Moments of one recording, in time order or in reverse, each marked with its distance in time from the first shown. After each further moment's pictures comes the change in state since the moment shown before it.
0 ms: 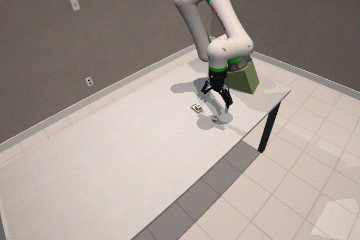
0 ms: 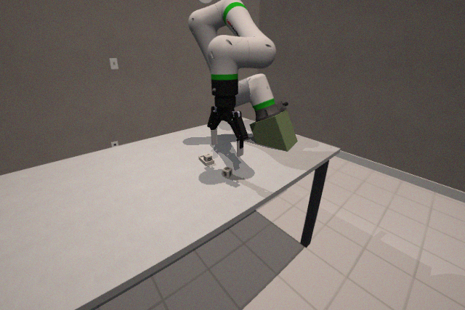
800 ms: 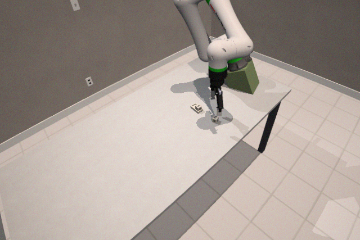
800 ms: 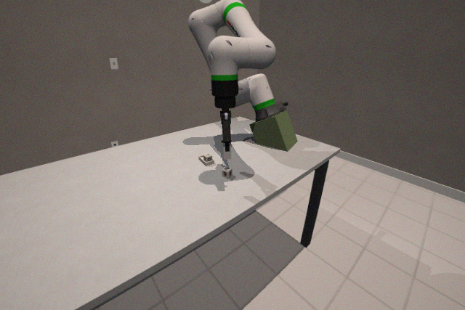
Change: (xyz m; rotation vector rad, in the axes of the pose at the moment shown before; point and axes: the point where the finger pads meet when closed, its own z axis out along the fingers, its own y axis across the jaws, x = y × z) arm 0.000 0.000 0.002 0.000 0.000 0.694
